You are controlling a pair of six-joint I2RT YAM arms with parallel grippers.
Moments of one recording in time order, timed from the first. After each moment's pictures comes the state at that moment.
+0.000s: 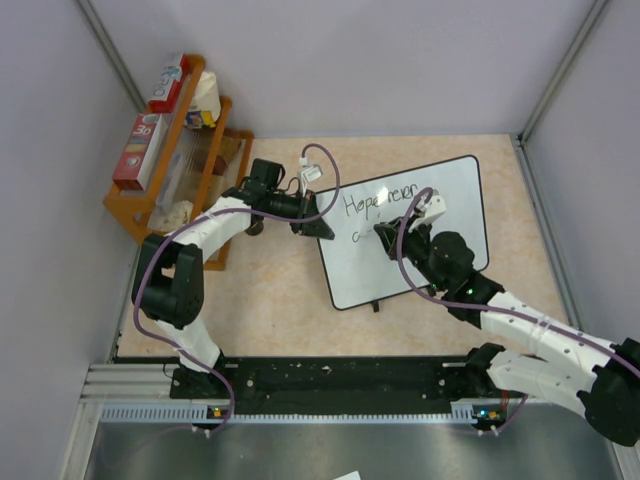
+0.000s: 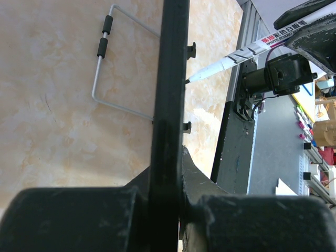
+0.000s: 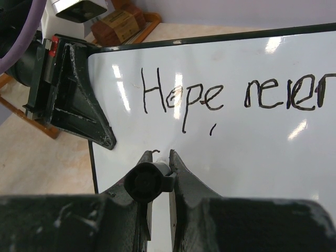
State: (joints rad) left arm -0.36 1.74 1.25 -0.35 1.05 -0.02; right arm 0.74 0.96 0.57 0.31 0.21 0.28
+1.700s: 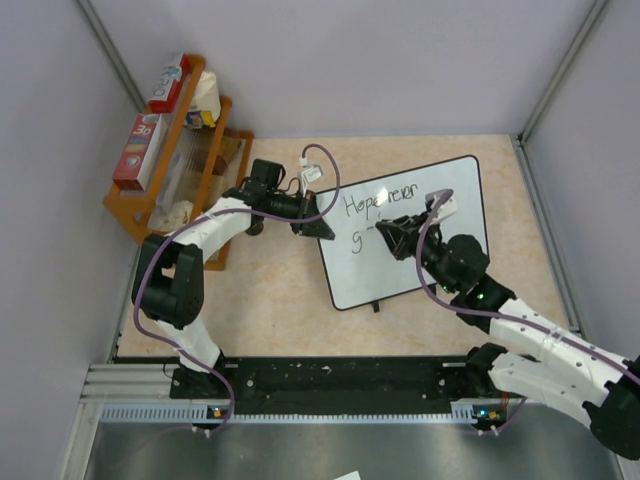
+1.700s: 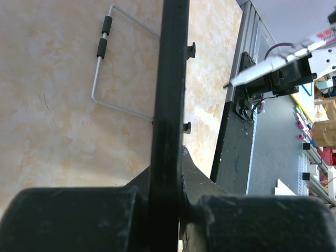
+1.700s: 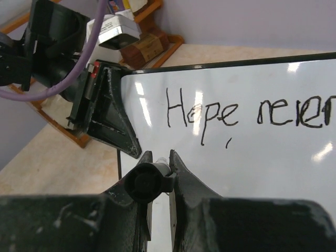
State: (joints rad) left arm -0.36 1.74 1.24 -0.34 1.05 -0.02; right arm 0.73 0.86 0.55 0.33 0.12 0.32
